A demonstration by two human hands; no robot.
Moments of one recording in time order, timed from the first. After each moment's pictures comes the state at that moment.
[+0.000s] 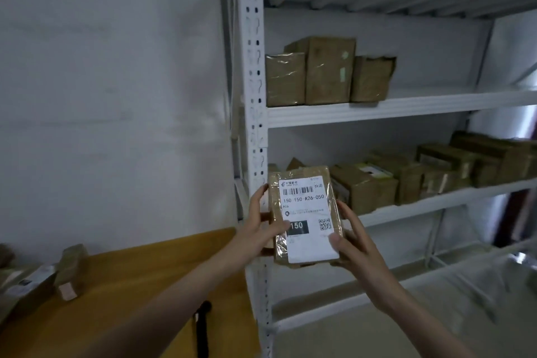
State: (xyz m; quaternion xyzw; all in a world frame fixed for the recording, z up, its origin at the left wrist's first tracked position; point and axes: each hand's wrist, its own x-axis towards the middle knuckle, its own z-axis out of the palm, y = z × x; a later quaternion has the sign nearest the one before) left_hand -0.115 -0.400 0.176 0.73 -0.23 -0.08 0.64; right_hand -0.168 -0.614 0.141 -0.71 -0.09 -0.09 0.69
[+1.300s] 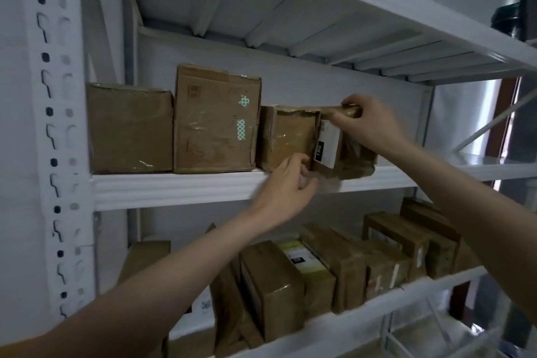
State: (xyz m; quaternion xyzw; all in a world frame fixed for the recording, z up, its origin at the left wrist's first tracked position) left_hand 0.118 -0.705 0.316 0.80 -0.37 0.25 0.39; right_hand 0.091 -0.875 0.423 -0.88 -0.02 -0.43 0.19
